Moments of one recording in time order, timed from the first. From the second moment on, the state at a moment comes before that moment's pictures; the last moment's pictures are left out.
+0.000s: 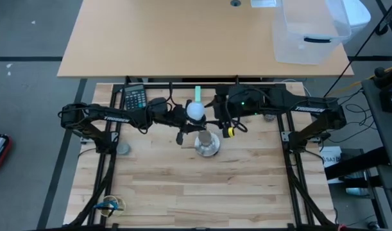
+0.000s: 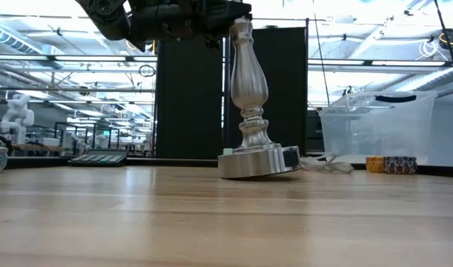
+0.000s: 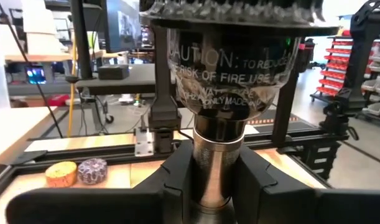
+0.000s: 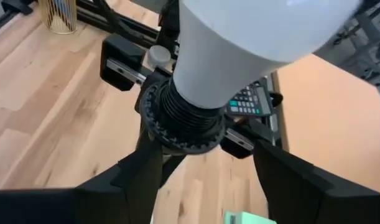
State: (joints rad) left arm 0.18 1.52 0.84 0.68 0.46 -0.01; right arm -0.04 1.48 1.64 -0.70 0.07 -0.41
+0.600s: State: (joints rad) left arm 0.21 1.52 0.84 0.65 0.46 -0.02; right arm 0.00 1.43 1.64 -0.77 0.28 -0.30
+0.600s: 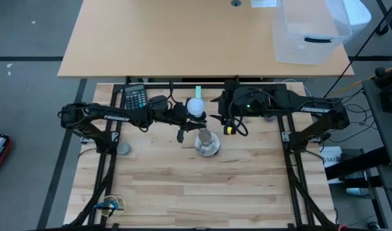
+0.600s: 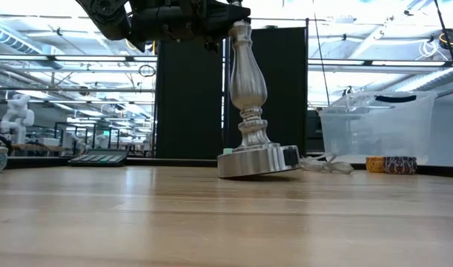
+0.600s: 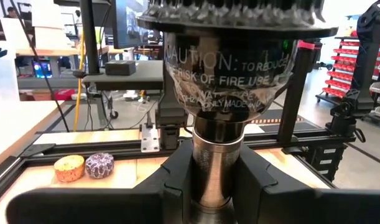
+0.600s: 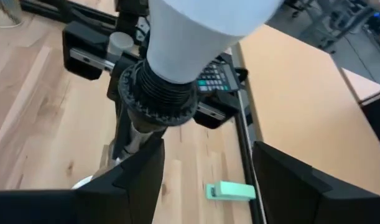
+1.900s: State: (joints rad) left arm 0.21 1.52 0.84 0.65 0.45 -0.01; right arm 0.50 1.35 1.19 -0.06 0.90 -0.18
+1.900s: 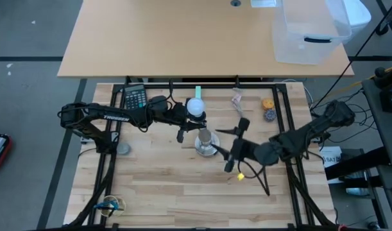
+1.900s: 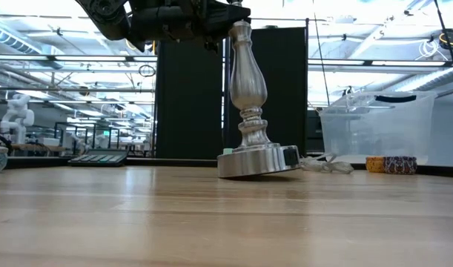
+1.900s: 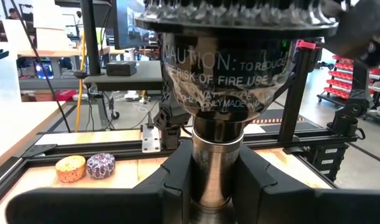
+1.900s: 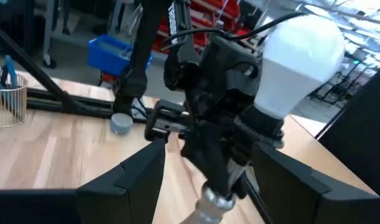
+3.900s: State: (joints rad) left arm 0.21 1.52 0.84 0.65 0.43 0.00; right arm 0.45 1.34 0.51 1.29 0.88 -0.34
